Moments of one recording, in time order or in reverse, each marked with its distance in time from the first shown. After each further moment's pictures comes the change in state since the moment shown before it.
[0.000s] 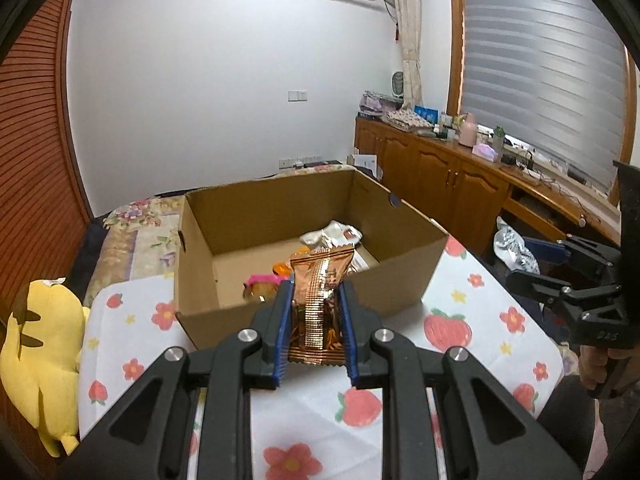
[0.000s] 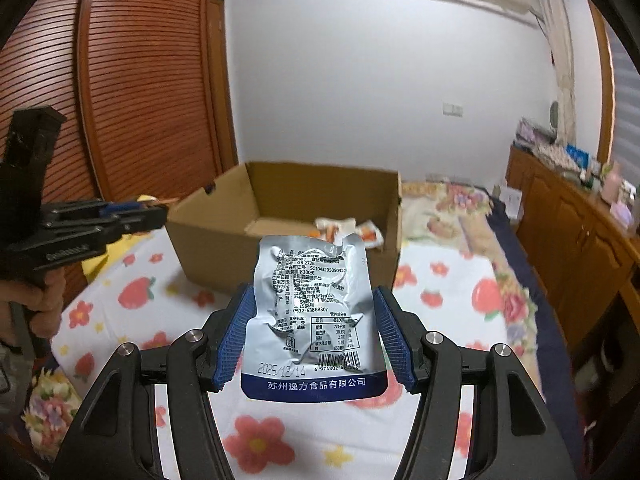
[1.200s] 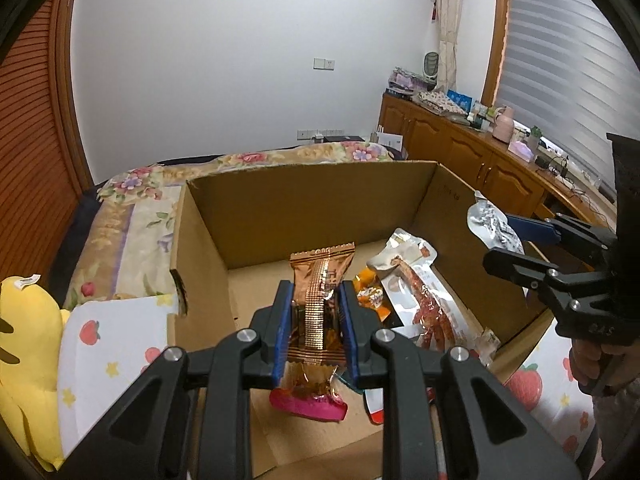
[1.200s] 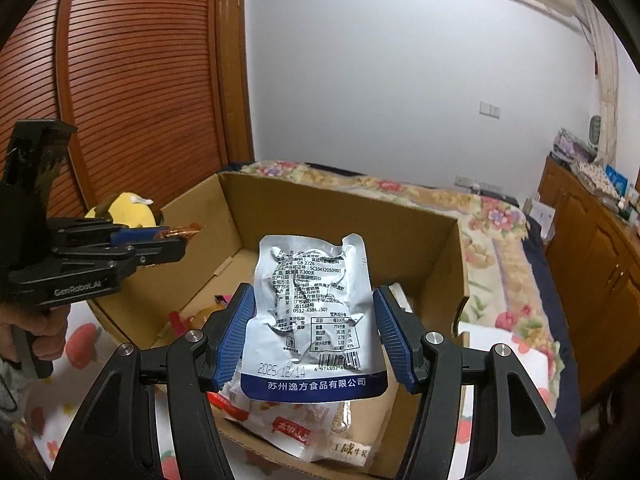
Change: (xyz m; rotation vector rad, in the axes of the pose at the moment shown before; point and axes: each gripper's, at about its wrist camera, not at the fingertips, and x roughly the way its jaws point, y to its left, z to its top) left arm 0.149 0.072 0.036 -0.087 0.118 0.031; right arm 0.169 -0.022 0.074 -0.066 0.069 0.075
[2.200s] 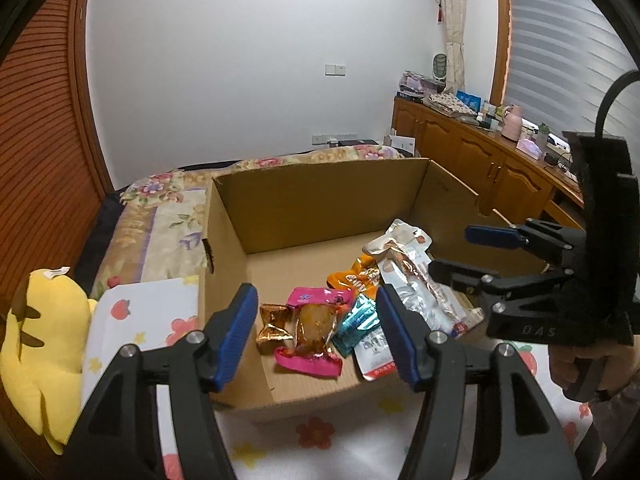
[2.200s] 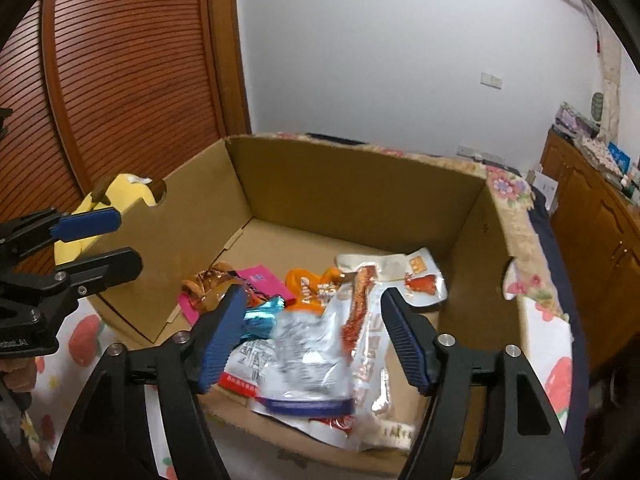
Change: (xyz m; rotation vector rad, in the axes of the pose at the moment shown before) left arm -0.053 -0.021 -0.021 0.009 -0.028 0.075; right arm 0.007 0.010 -0.001 0.037 0.094 -0.014
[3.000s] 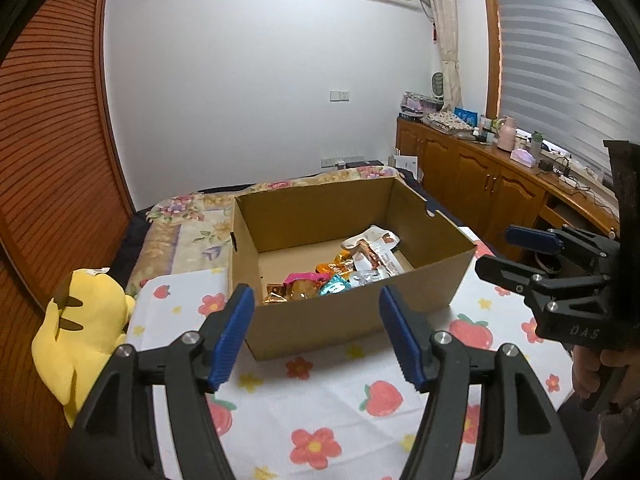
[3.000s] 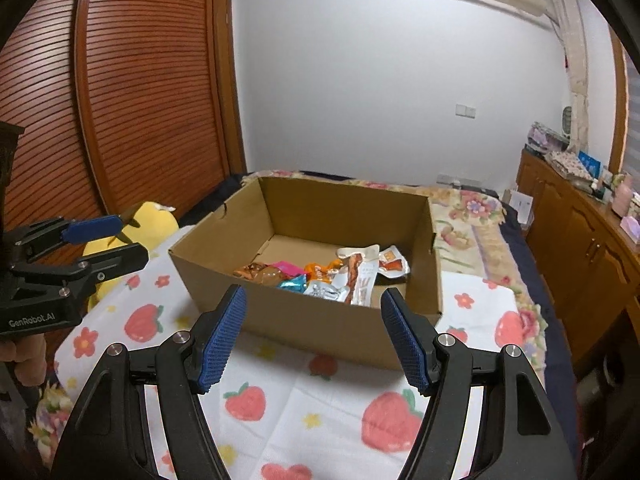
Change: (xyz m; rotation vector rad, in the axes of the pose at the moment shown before) left arm -0.125 -0.042 -0.032 0.029 -0.090 0.059; right arm -0.143 0.037 -0.046 0.030 -0.142 -0.043
